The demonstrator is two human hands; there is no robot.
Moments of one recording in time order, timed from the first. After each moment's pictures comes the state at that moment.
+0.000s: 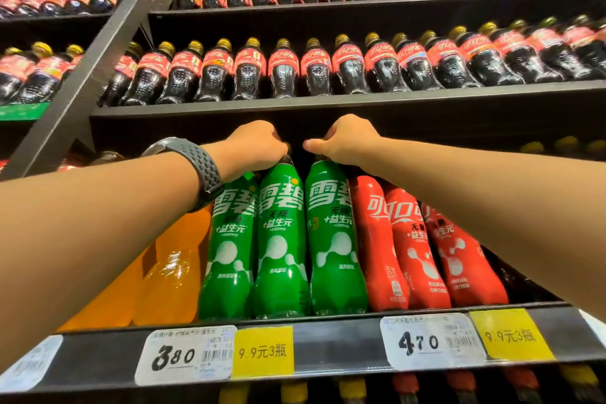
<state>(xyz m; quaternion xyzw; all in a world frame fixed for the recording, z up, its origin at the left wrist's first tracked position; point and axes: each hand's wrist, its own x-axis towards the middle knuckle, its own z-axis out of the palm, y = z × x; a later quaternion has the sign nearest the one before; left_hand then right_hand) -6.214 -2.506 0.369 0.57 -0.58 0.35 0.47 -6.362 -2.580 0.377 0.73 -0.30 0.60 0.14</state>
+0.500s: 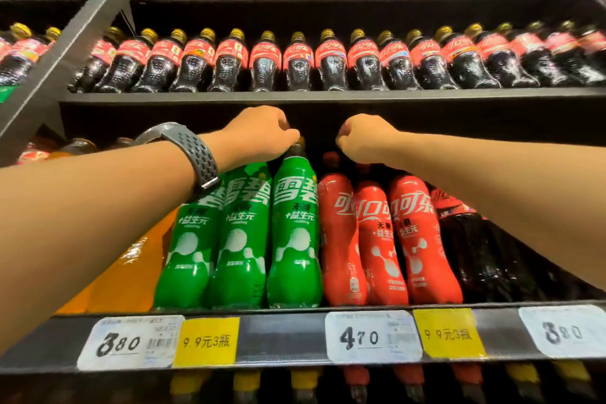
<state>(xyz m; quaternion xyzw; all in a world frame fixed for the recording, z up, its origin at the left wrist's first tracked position) -6.255 -2.514 0.368 0.54 -0.58 0.44 0.42 -6.424 -2.601 0.378 0.73 -0.35 0.52 0.26</state>
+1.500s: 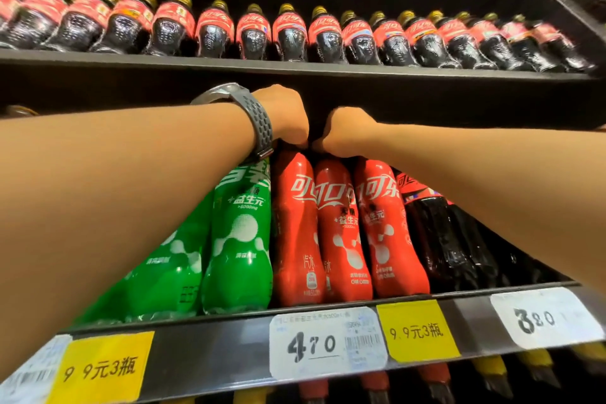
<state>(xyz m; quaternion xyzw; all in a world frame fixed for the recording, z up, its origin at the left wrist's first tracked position) -6.333 -2.573 0.391 0.60 -0.55 0.49 0.30 -6.444 -2.650 0.382 0.70 -0.38 0.51 0.31</state>
